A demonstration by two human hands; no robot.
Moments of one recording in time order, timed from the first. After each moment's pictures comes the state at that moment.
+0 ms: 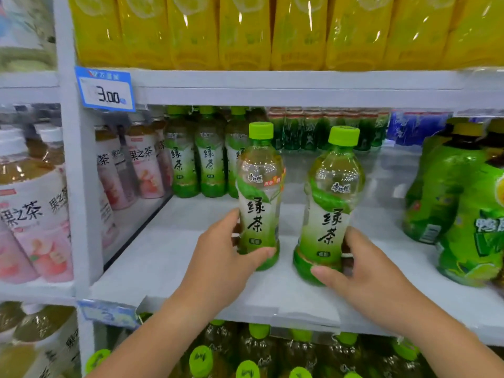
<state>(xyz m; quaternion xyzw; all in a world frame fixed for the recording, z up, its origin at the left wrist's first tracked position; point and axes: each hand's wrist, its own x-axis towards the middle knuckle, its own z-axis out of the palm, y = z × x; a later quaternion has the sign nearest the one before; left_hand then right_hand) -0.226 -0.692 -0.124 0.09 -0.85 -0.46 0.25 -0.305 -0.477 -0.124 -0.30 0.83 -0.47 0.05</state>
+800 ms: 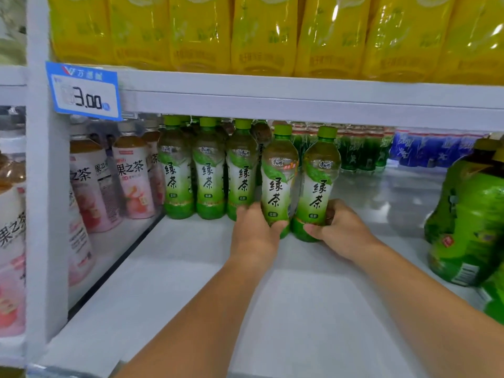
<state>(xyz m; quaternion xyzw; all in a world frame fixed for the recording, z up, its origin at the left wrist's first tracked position) -0.381 -0.713 -0.134 0.20 -0.85 -0.40 0.28 -0.459 -0.558 -0.120 -0.18 0.85 -0.49 -0.01</state>
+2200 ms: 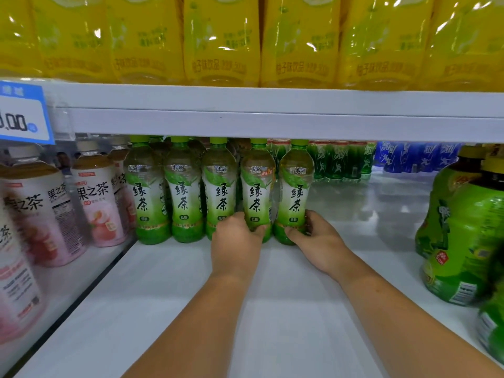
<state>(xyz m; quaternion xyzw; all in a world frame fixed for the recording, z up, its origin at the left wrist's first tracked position) -0.426 -0.727 -0.138 0.20 -0.86 -0.32 0.35 -0.508 -0.573 -0.146 -0.20 0.81 -0.55 -0.01</state>
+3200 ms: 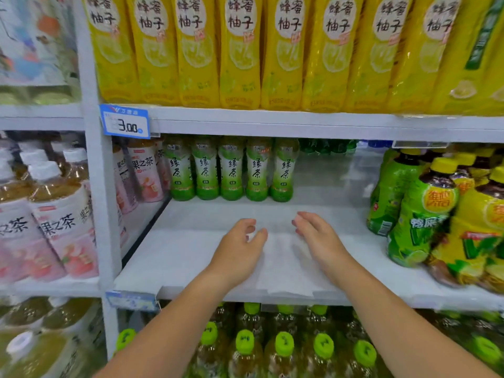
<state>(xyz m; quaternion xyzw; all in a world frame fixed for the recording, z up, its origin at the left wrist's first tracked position) -0.235 -0.671 -0.108 0.15 -0.82 -0.54 0.13 -0.336 -0.513 -0.126 -0.13 0.77 -0.62 0.07</state>
